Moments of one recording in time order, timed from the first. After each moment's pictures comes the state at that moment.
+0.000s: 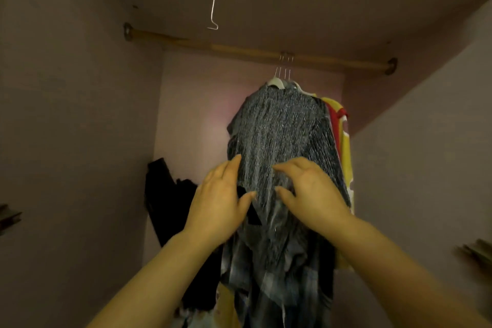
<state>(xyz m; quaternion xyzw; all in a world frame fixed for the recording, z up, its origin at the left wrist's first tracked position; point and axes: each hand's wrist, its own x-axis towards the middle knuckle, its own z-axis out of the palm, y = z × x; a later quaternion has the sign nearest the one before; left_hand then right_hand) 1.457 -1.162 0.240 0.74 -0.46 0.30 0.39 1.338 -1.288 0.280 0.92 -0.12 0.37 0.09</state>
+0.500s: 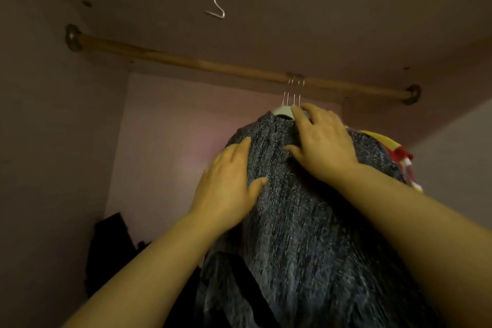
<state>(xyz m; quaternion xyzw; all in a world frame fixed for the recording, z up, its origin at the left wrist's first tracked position) 1.610 -1.274 0.340 0.64 -0.53 0.38 0.40 1.484 -1.395 0.414 0.79 -0.22 0.48 0.30</state>
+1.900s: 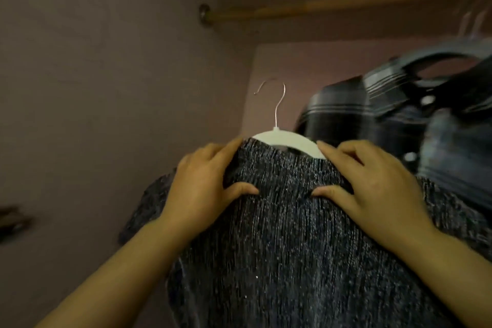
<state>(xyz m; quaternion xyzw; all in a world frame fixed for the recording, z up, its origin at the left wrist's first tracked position) 1.632 -1.171 0.259 0.82 -0.26 0.44 0.27 1.557 -1.398 0.300 0.82 0.16 0.53 0.14</state>
